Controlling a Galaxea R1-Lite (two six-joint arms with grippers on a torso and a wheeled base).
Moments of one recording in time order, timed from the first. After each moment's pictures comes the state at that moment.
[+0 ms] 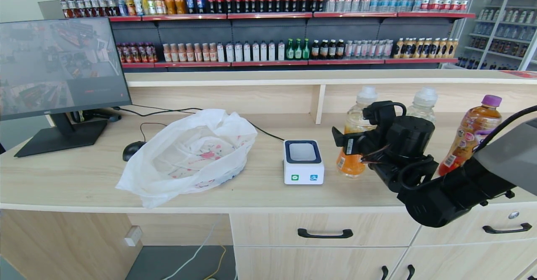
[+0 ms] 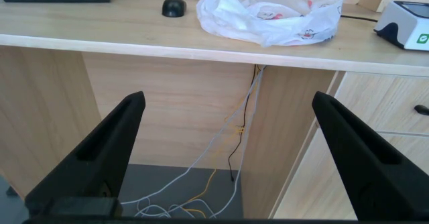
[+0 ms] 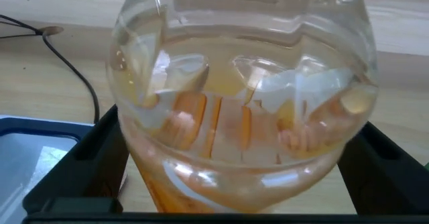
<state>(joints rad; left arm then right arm) 0.00 0.00 0.00 0.00 0.00 0.00 0.37 2.08 -0.90 -1.20 -0.32 -0.09</state>
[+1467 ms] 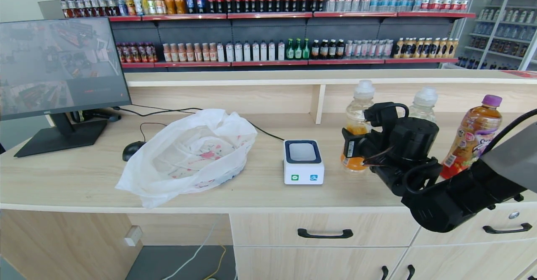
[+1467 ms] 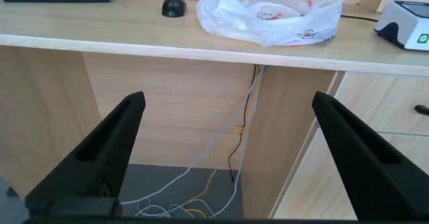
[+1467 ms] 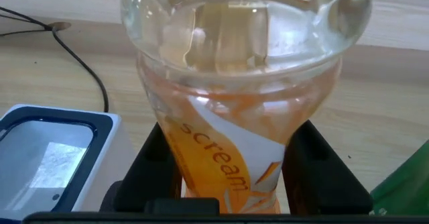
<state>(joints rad) 0.00 0.00 0.00 0.00 0.00 0.00 0.39 2.04 -0.85 -1.20 -0.32 -0.08</state>
